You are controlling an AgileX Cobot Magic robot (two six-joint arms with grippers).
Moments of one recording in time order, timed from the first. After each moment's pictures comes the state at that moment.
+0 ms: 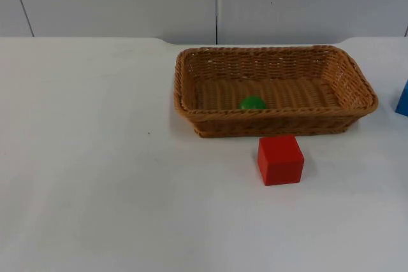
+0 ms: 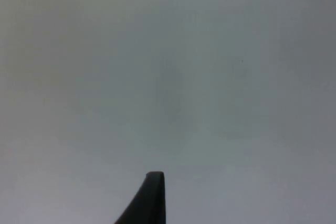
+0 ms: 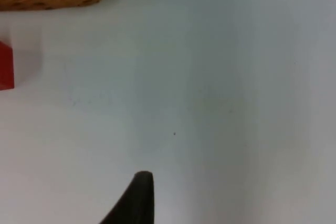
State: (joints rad) right arm 0.00 1.00 -0.70 0.01 0.76 -0.02; left arm 0.00 1.08 -0.61 -0.20 0.72 0.10
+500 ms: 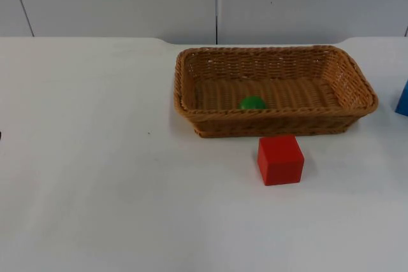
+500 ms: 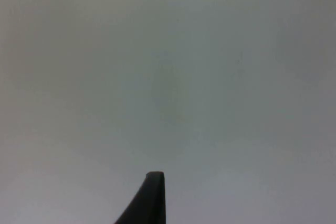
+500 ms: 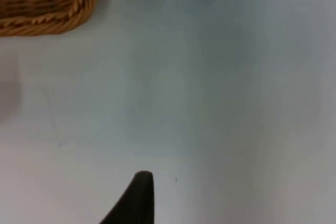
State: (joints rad) right arm 0.00 1.41 -0.91 0.01 0.71 0.00; left arm 0.00 1.08 -0.60 -0.21 0.72 0.10
